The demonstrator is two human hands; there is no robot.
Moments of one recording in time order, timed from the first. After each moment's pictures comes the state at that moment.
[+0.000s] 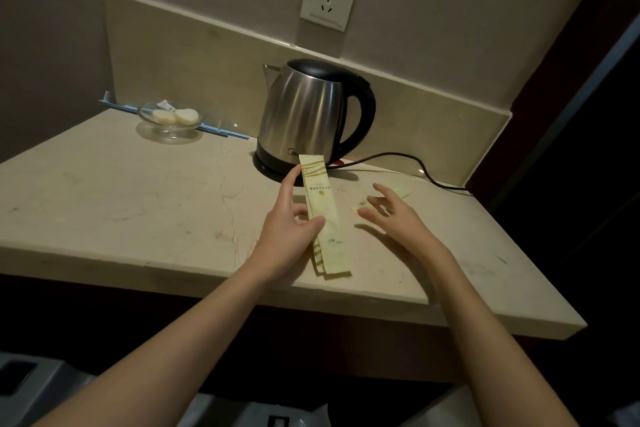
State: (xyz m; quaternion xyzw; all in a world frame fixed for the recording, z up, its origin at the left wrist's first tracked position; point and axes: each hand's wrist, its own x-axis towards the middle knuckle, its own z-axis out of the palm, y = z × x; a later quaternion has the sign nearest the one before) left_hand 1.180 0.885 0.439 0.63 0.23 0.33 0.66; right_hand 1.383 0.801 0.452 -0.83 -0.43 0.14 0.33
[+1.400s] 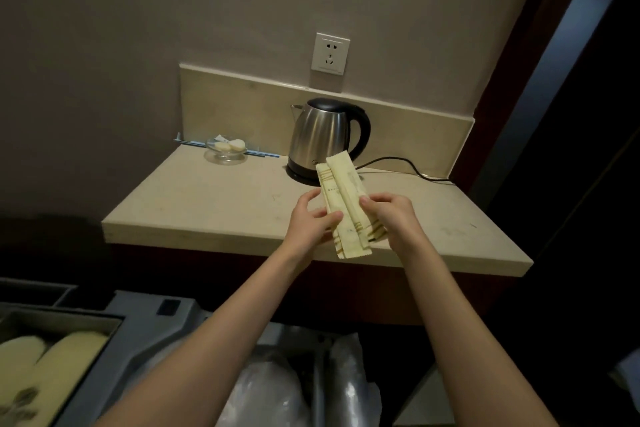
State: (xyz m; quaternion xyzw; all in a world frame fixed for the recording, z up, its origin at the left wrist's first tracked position) left_hand 1.079 0.818 0.489 0.56 0.23 0.30 0.74; right_hand 1.183 0.725 0.536 -0.75 -0.25 0.20 0.58
